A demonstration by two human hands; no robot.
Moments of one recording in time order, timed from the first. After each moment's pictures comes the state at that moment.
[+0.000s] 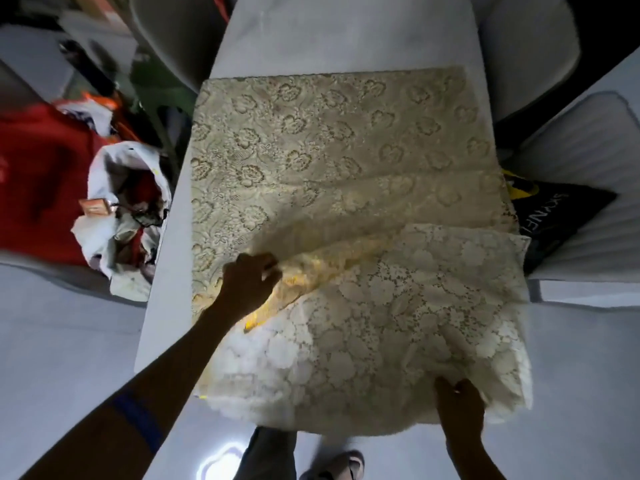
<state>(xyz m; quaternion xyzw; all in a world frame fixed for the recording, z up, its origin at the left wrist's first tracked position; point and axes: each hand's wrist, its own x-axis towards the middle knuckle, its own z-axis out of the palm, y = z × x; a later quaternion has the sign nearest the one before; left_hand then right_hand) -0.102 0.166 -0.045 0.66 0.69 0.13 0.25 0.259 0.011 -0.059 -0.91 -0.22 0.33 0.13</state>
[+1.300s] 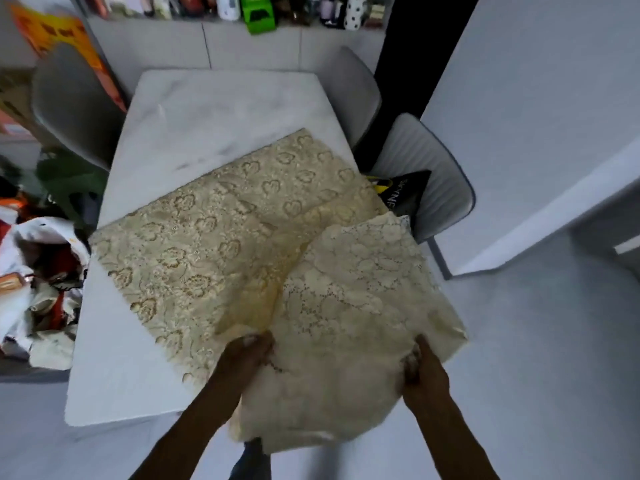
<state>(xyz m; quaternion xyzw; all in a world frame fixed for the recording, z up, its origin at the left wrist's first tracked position) 0.023 -0.019 0.037 0.33 0.60 0.26 0.69 0.311 -0.087 0.037 -0.57 0.16 0.50 0.63</state>
